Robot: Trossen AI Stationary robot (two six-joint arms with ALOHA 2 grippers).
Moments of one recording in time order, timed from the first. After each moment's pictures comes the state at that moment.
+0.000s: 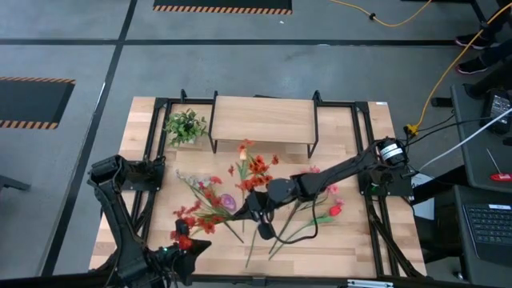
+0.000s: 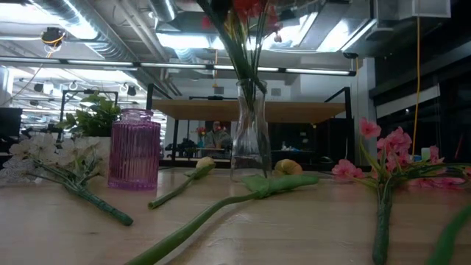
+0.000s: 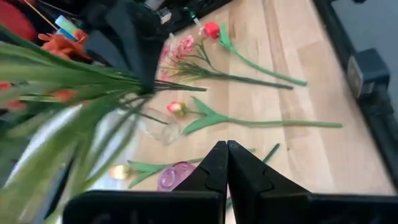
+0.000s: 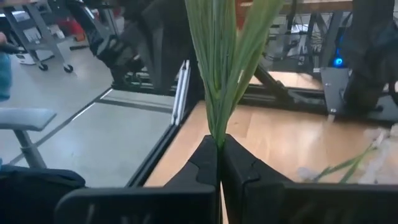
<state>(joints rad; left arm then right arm) -1.10 1.85 1.57 -1.15 -1.08 -0.85 0.30 1.88 1.28 0.38 -0.11 0.09</state>
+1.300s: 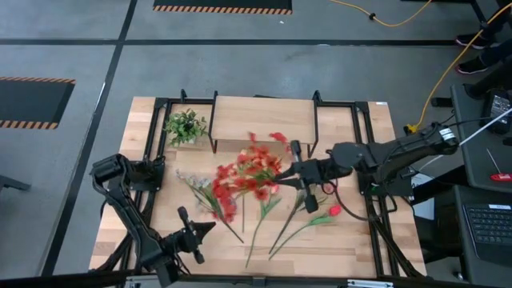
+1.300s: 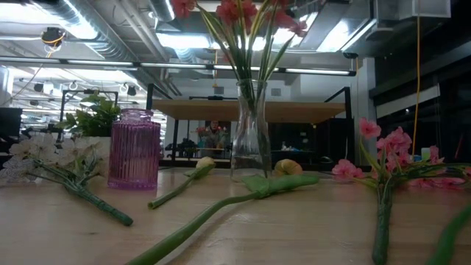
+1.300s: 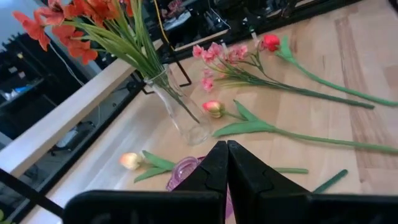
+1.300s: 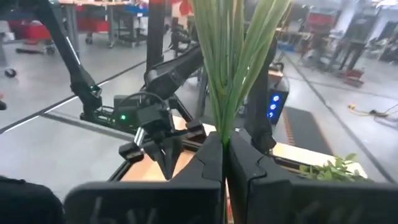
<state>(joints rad) -1.06 1.84 1.17 -0.90 -1.34 -1.17 0.31 1.28 1.14 0.09 0.10 -0.14</state>
